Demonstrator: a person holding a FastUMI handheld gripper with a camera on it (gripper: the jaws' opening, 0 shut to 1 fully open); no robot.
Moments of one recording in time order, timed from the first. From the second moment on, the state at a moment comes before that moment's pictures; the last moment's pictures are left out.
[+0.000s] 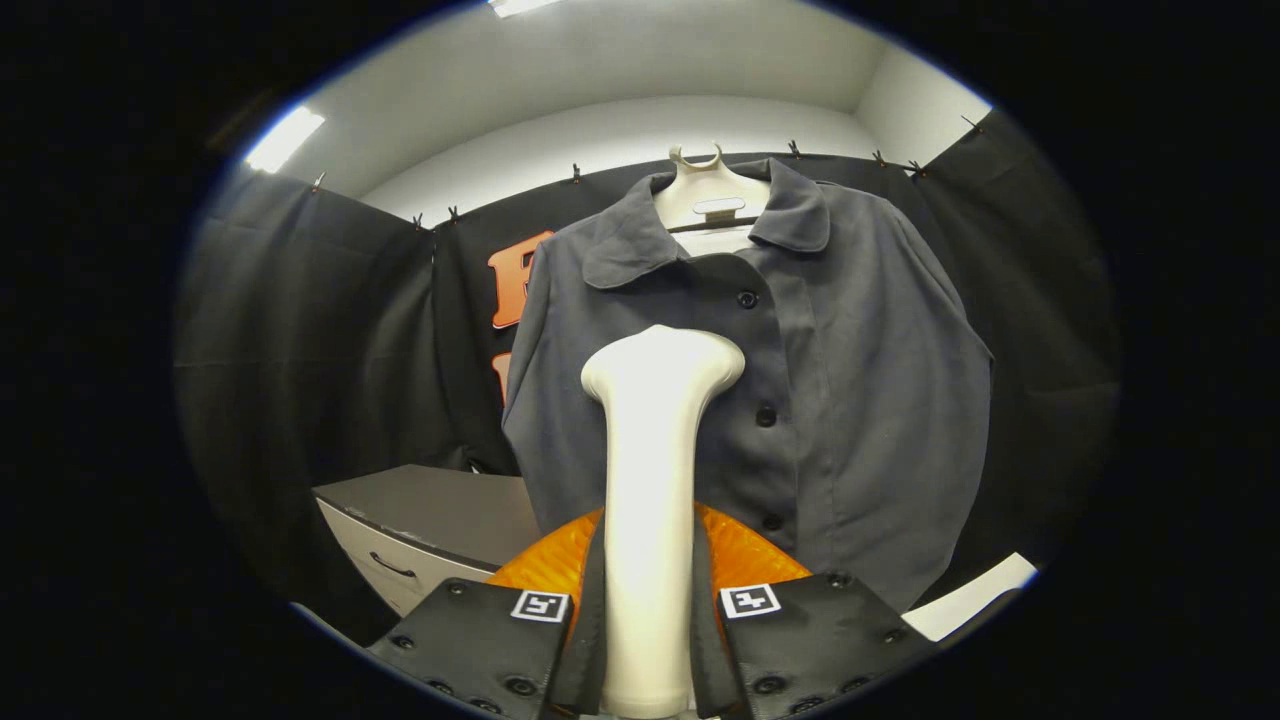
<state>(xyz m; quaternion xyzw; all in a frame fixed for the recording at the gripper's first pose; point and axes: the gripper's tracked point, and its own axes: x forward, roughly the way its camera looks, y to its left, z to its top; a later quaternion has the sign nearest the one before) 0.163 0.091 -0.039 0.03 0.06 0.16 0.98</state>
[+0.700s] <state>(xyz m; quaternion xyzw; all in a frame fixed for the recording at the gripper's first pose) 0.169 0.098 -0.053 0.01 0.06 0.17 0.98</state>
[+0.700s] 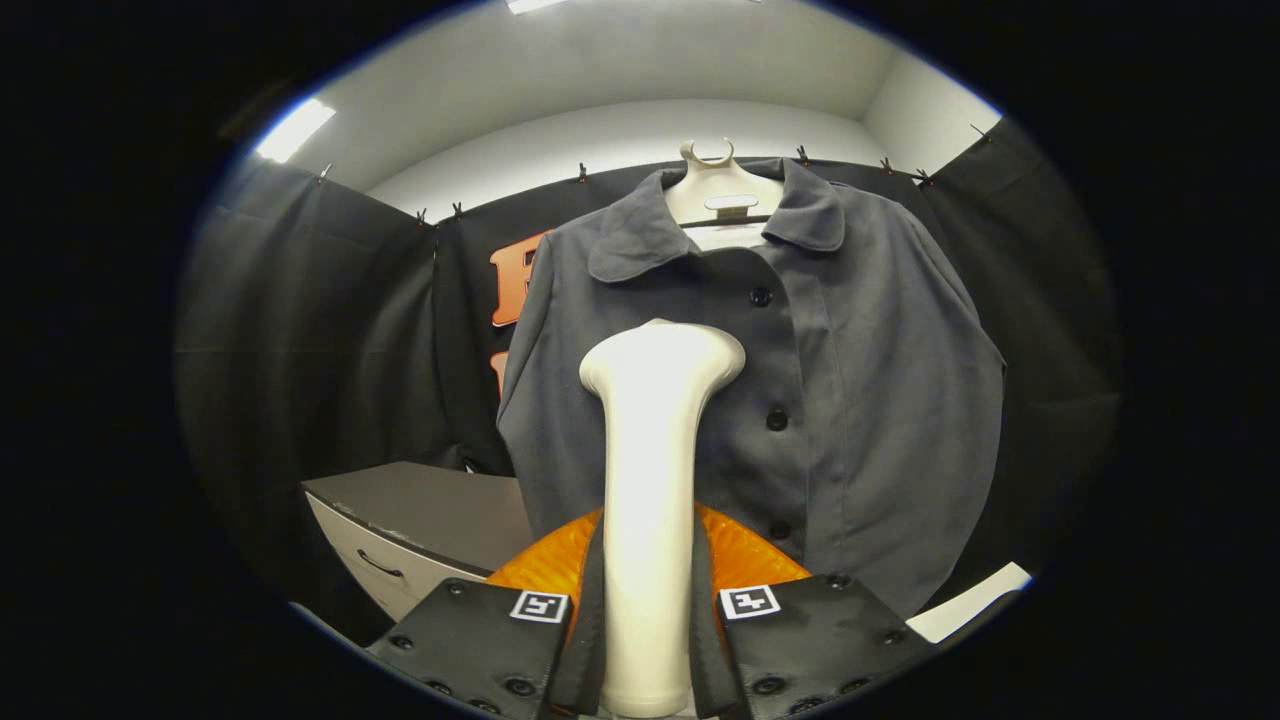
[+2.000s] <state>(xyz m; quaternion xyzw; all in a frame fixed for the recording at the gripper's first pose) 0.116 0.083 -0.210 0.00 0.18 0.15 0.97</state>
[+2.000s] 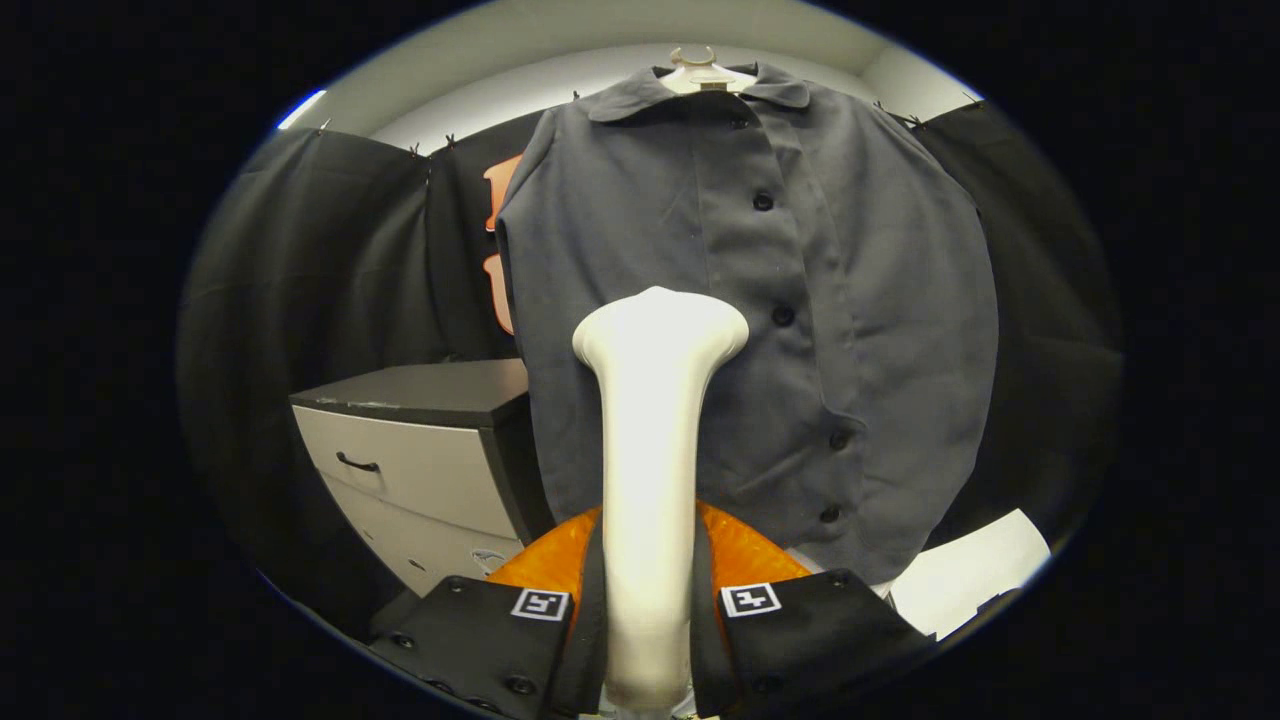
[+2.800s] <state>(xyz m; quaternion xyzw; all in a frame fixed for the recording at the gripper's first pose) 0.091 0.069 -0.303 -0.01 0.26 0.14 0.95</state>
